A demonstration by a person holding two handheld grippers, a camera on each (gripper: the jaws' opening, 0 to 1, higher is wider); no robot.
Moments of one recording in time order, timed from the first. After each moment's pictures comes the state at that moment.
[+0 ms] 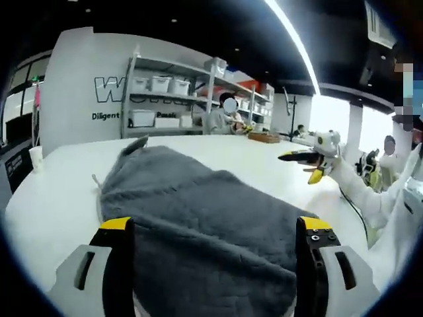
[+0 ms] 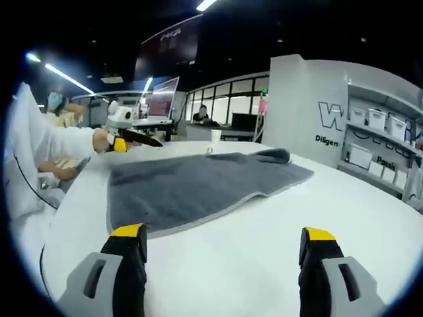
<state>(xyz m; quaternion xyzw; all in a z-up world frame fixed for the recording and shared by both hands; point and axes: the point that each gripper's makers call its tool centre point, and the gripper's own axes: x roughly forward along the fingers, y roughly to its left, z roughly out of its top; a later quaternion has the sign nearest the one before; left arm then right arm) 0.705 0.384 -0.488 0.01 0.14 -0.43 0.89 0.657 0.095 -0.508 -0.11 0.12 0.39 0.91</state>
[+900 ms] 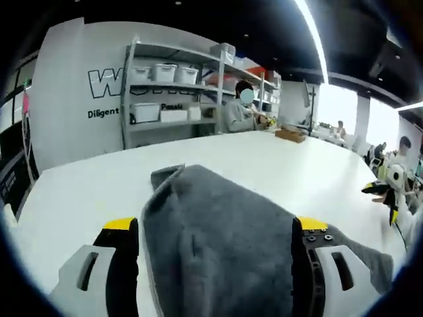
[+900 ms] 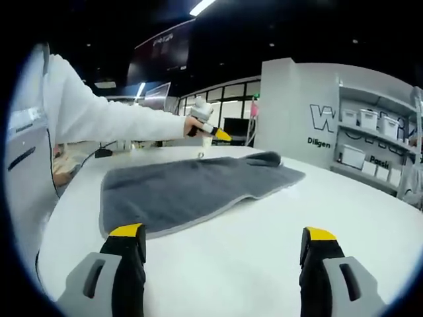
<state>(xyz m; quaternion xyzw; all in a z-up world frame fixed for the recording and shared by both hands) 1.040 0.312 -0.462 0.03 0.18 -0.43 0.88 0.665 0.081 -0.505 -0.09 0.10 0.36 0.92</state>
